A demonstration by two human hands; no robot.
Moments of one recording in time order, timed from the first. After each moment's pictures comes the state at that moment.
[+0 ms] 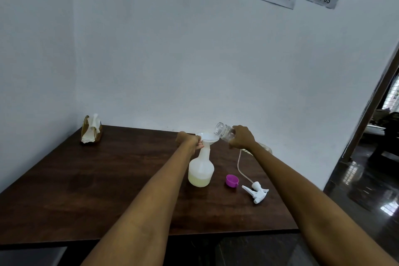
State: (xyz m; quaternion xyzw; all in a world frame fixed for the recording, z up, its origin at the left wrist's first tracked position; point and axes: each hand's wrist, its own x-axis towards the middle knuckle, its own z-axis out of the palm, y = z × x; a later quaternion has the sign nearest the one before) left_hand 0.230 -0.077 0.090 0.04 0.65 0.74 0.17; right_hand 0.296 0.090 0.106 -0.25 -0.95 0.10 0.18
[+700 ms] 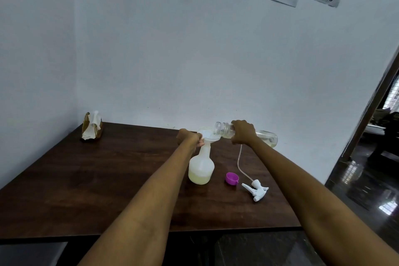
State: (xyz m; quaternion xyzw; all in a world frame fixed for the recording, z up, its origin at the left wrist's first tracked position) left_hand 0.229 -0.077 0.088 0.05 0.66 0.74 0.14; right_hand 0.296 0.086 0.119 -0.24 -0.96 -0.05 0.15
